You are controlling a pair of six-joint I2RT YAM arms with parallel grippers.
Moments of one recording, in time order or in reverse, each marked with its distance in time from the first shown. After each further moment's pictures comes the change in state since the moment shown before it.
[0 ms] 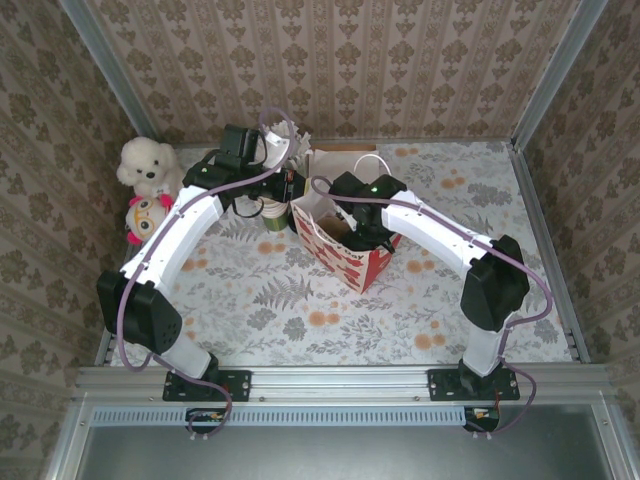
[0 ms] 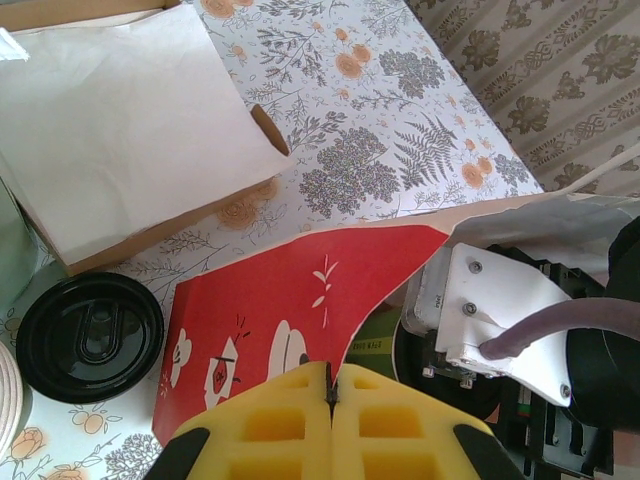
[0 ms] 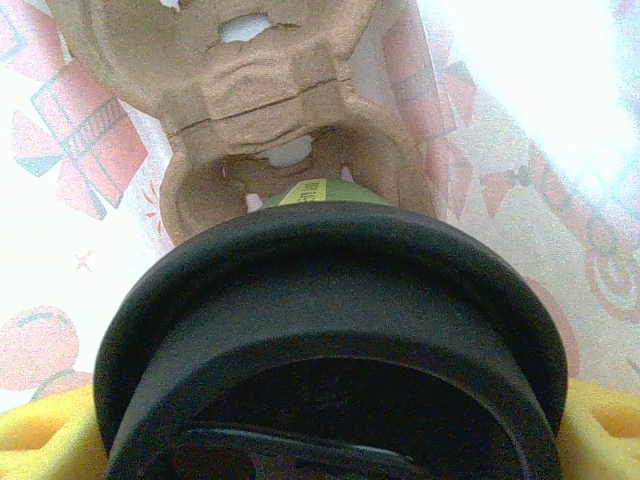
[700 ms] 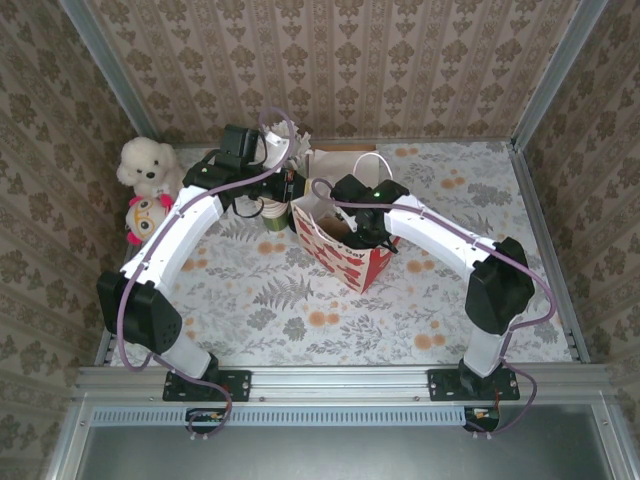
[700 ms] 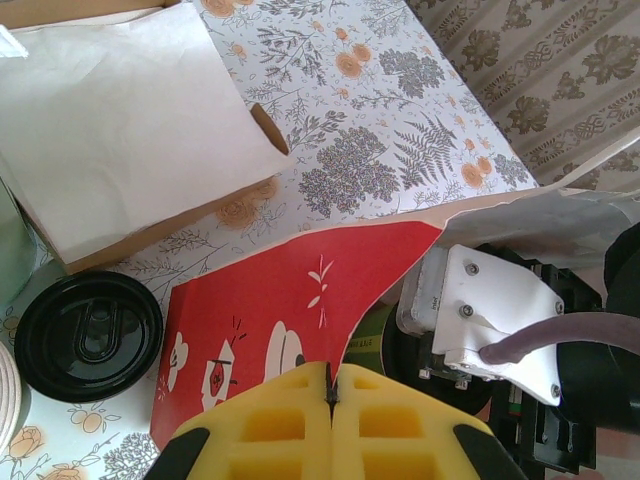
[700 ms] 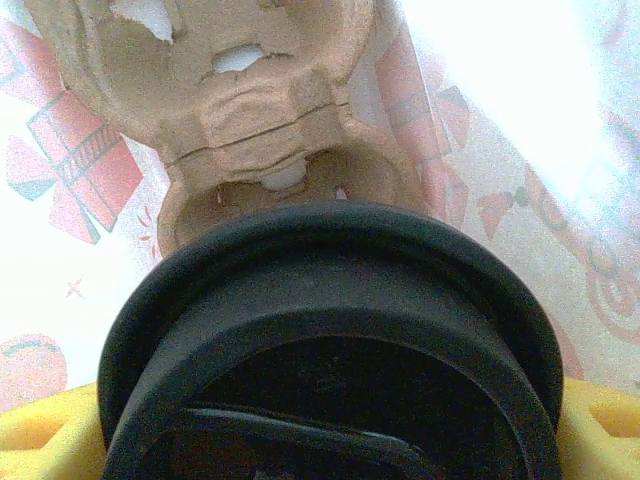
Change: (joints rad) left arm 0.000 0.000 0.000 -0.001 0.001 -0.002; right arm 0.000 -0.032 -0.070 0.093 0.010 -0.023
